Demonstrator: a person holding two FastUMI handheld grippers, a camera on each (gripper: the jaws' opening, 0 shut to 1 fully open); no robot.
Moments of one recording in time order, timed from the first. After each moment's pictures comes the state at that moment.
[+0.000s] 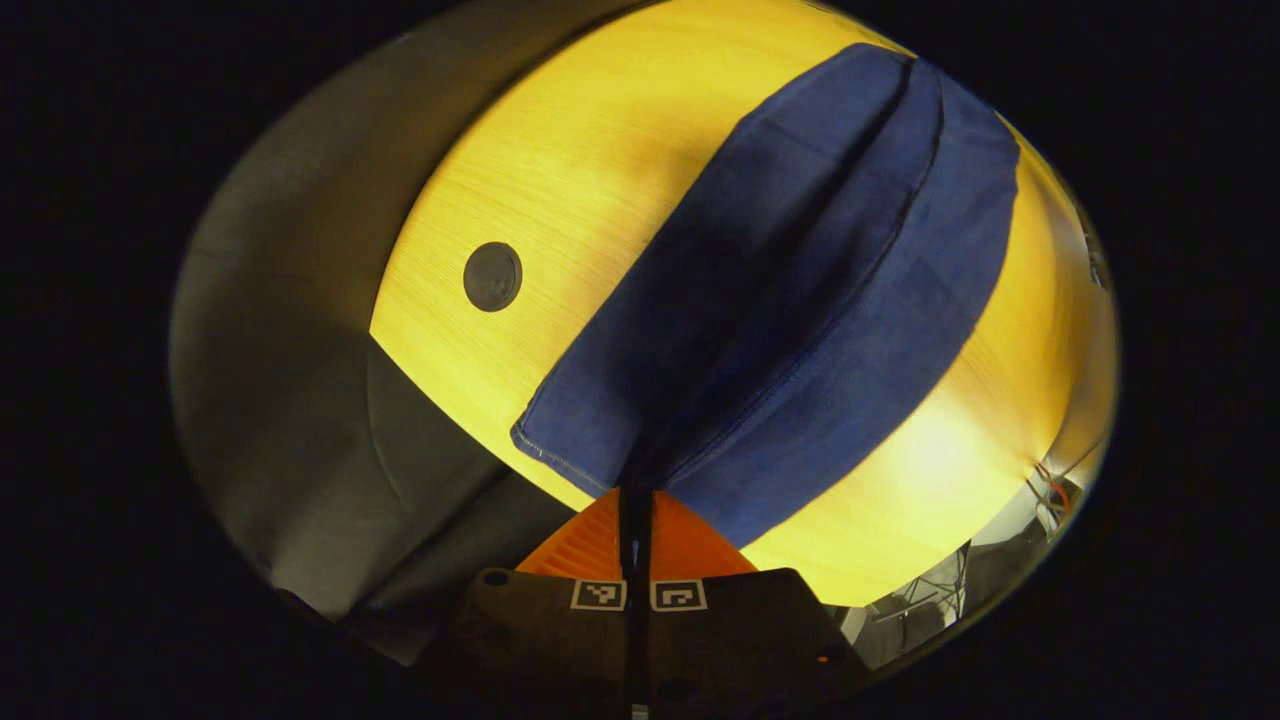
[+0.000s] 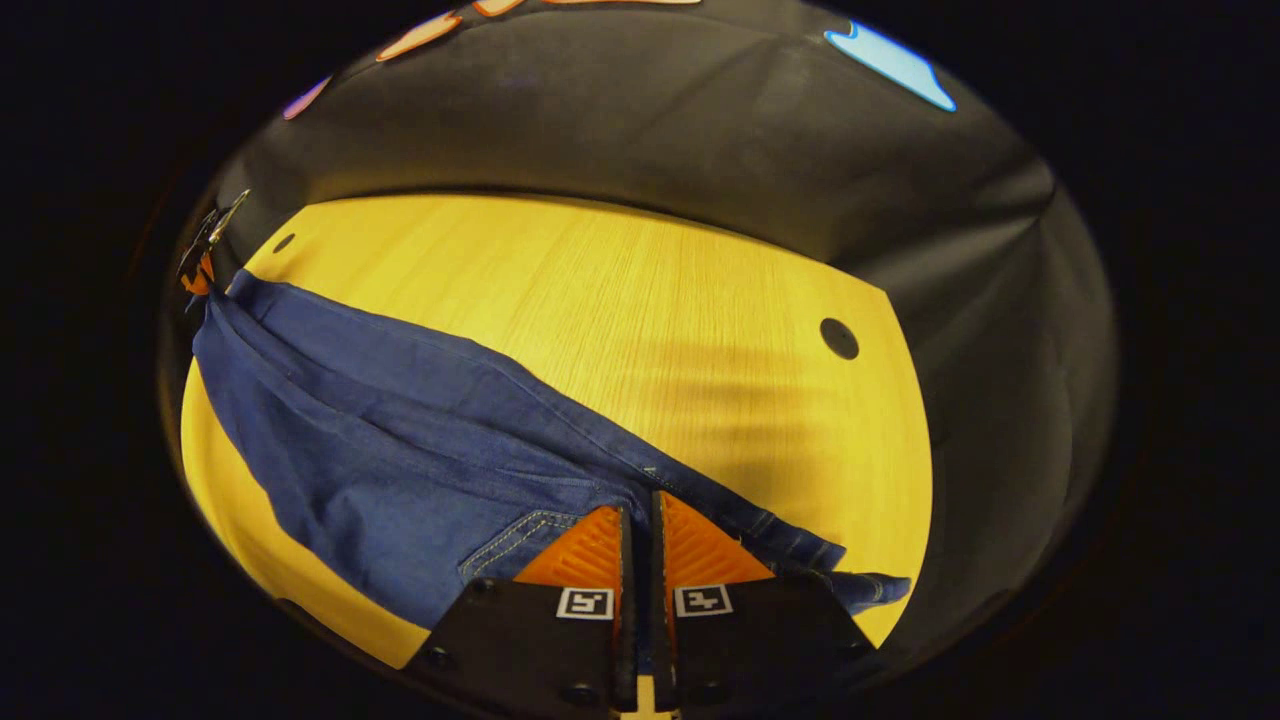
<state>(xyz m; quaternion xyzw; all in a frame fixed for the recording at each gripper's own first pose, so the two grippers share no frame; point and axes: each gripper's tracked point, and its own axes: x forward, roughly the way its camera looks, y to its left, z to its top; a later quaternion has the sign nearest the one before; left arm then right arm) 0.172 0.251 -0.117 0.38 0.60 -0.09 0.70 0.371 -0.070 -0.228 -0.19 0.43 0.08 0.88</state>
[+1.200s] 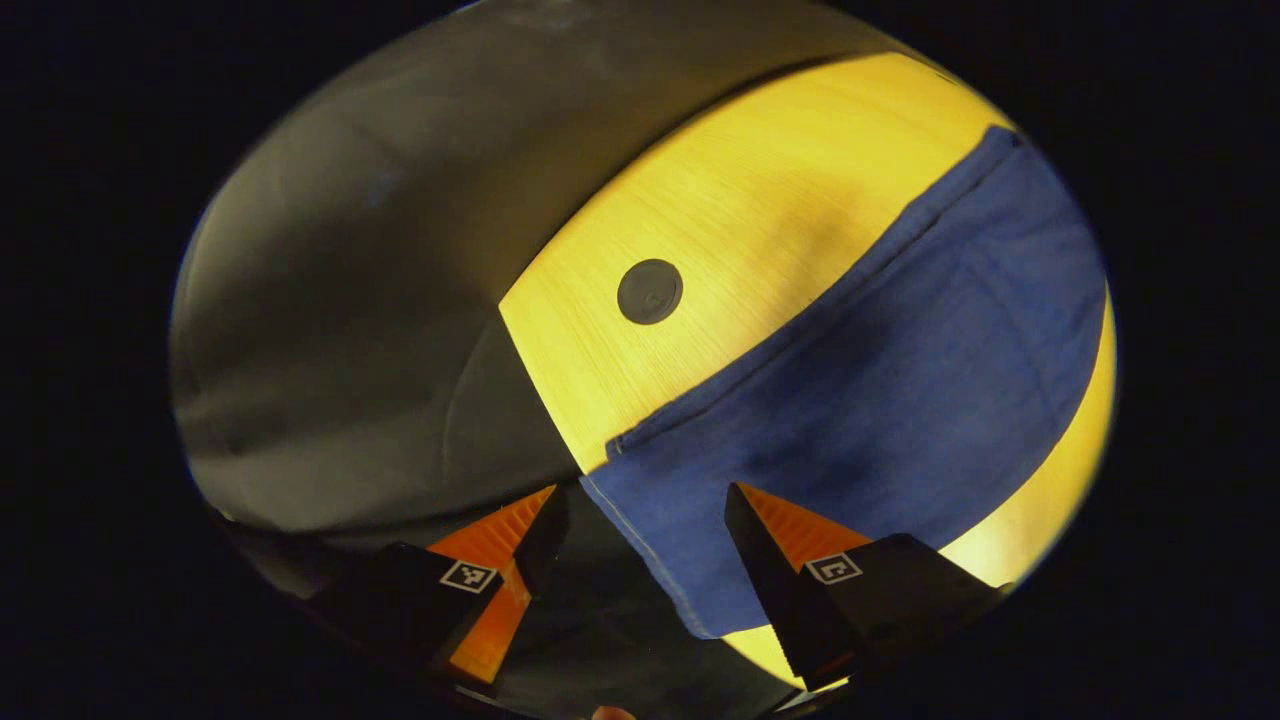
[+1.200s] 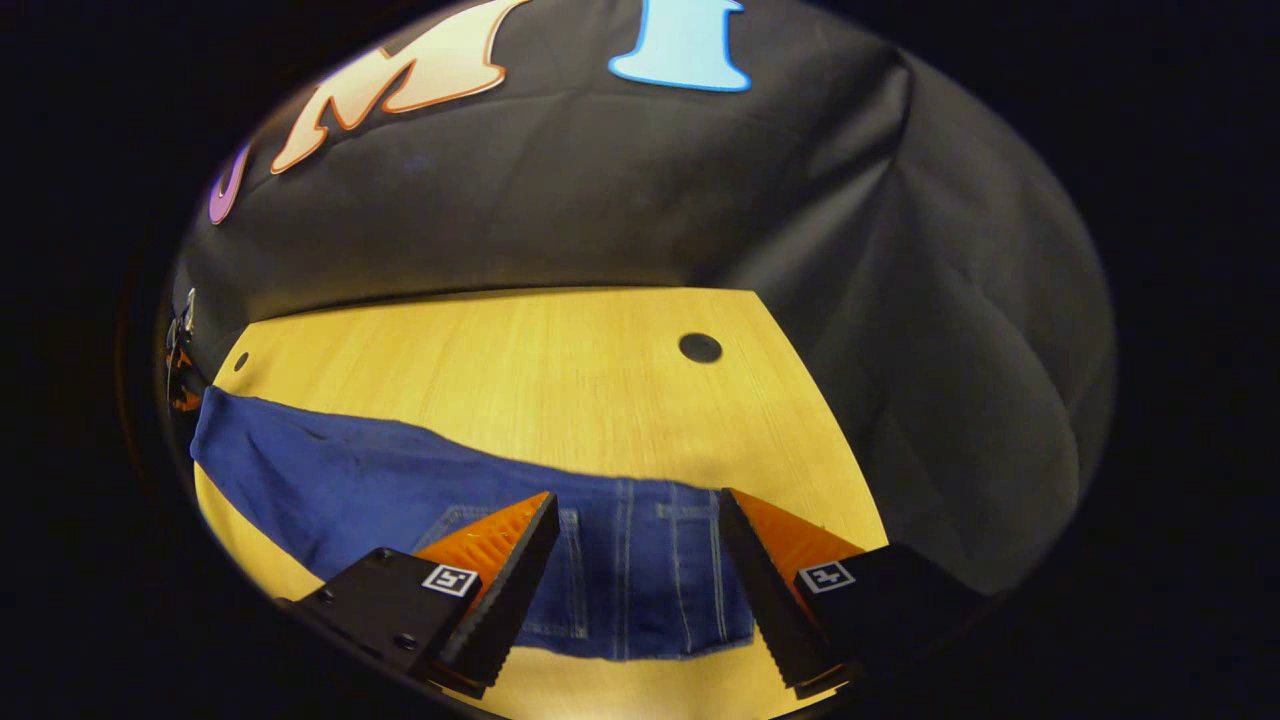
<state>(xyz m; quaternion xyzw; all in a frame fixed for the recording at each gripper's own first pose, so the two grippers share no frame) 0.193 0.278 -0.100 0.29 0.43 0.07 0.85 0.328 -0.158 -0.151 -0.08 0.34 -0.04 0.94</state>
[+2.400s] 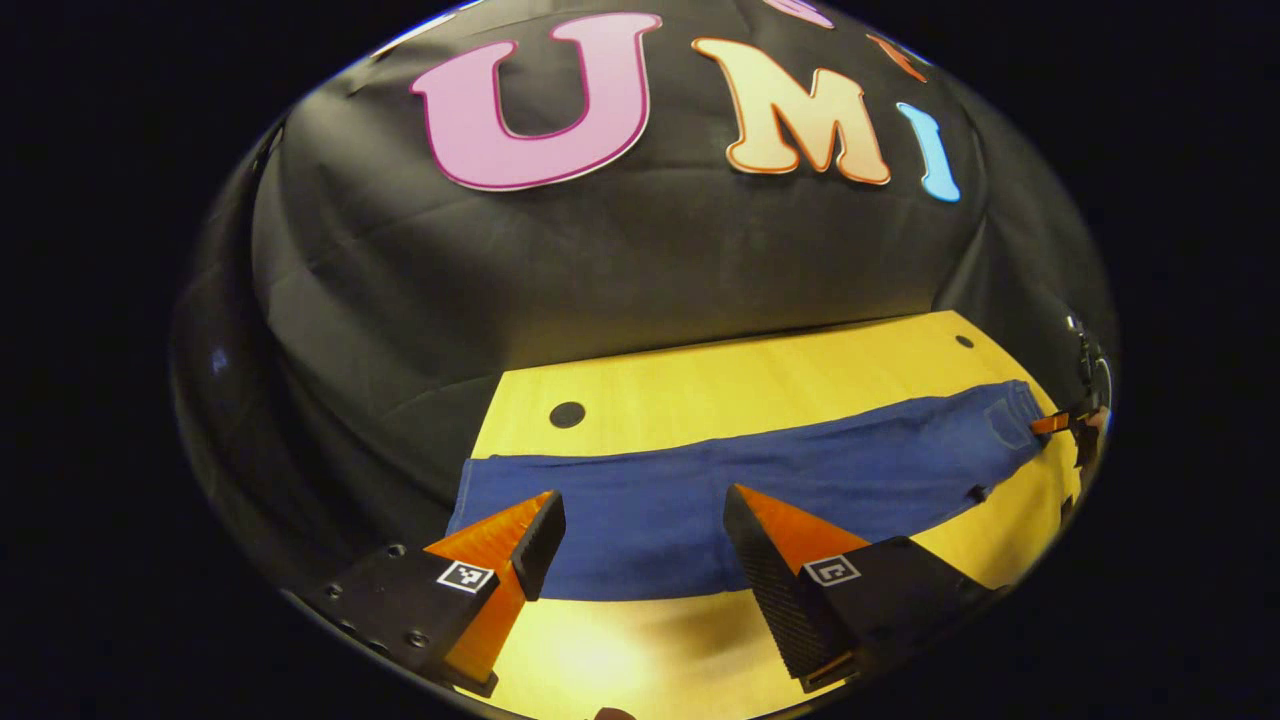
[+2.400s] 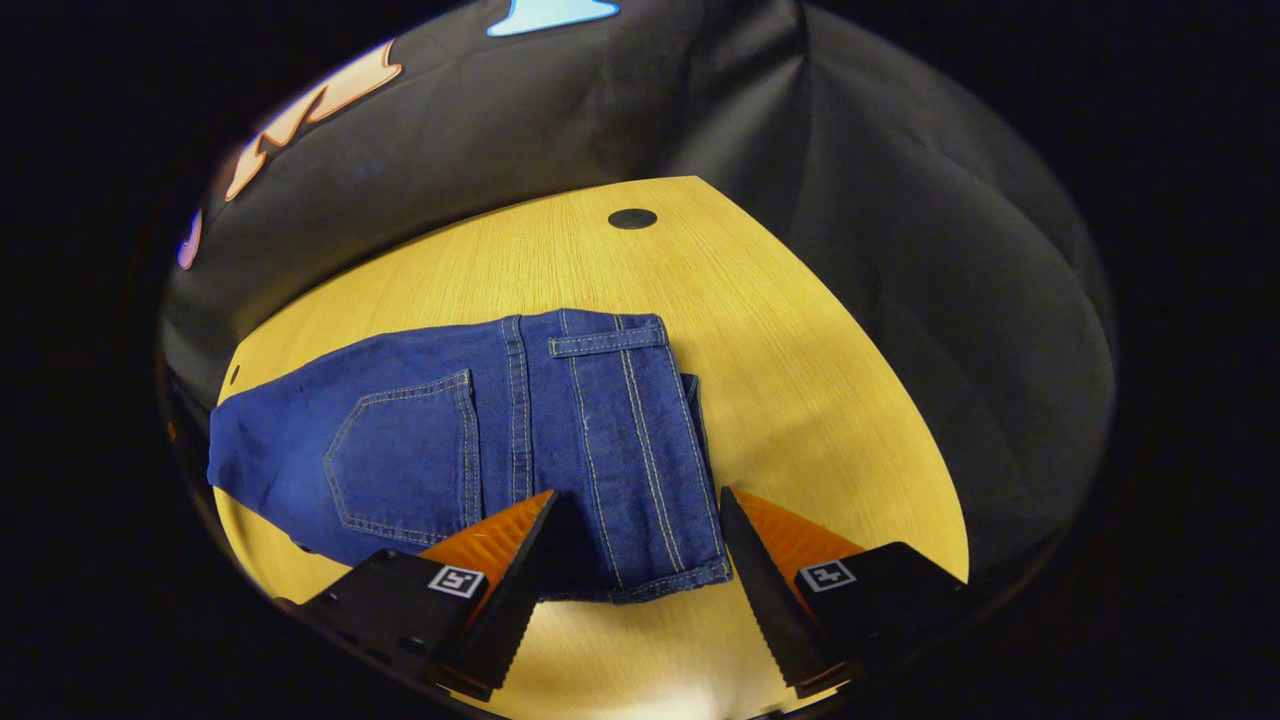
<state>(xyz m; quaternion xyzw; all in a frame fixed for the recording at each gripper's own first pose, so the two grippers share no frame) 0.096 0.158 -0.025 0.04 0.14 0.06 0.99 0.281 -0.212 -0.243 0.03 0.42 -0.05 0.91</state>
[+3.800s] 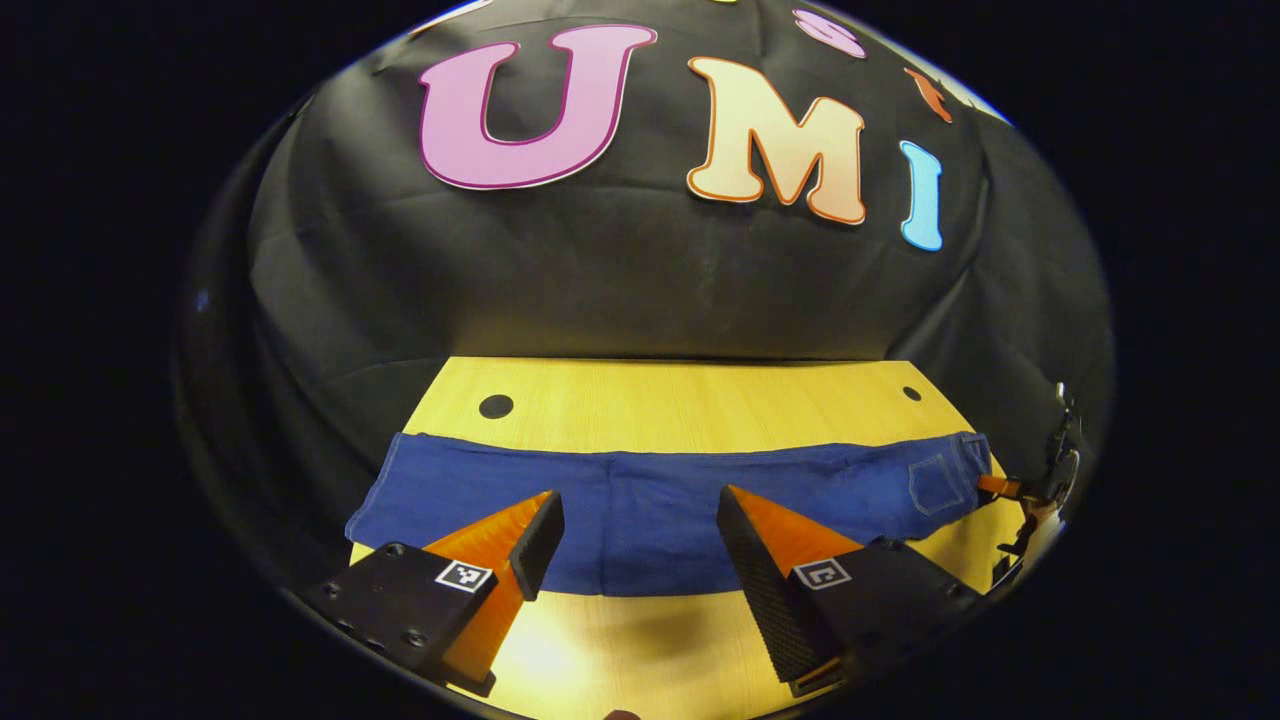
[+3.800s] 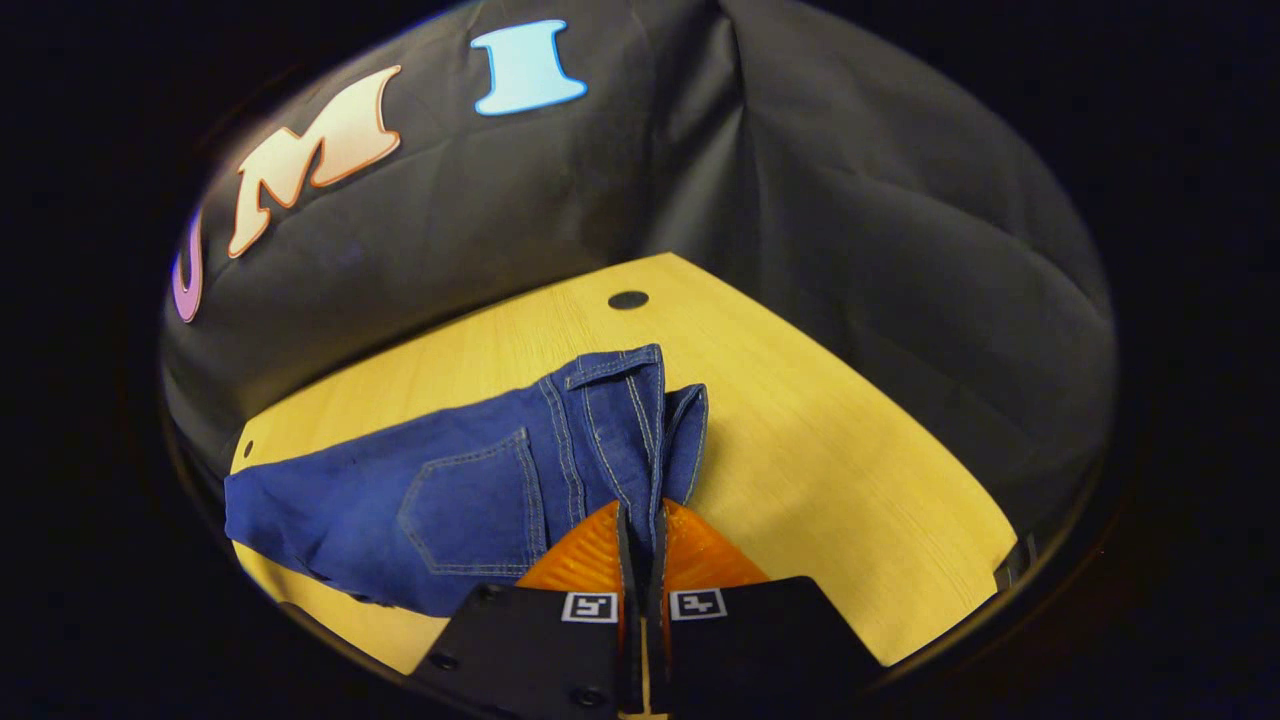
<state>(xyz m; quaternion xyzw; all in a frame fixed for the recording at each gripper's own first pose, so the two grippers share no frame) 0.087 0.148 -0.006 -0.03 0.13 0.01 0.99 0.260 -0.171 -0.182 0.07 0.27 -0.10 0.96</state>
